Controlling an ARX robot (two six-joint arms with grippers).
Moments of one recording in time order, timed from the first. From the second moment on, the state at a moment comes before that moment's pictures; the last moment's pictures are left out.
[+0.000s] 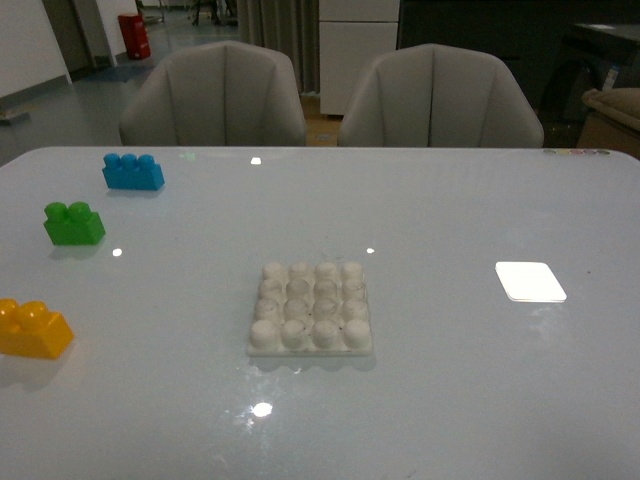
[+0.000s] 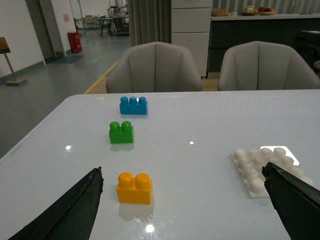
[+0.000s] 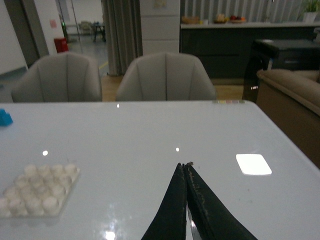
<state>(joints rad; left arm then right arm) 0.00 0.01 0.01 0.00 0.00 0.00 -0.01 0.37 0.01 0.39 0.00 0.01</state>
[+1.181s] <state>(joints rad) 0.00 0.01 0.01 0.00 0.00 0.00 -0.01 0.00 0.01 0.00 0.00 0.01</state>
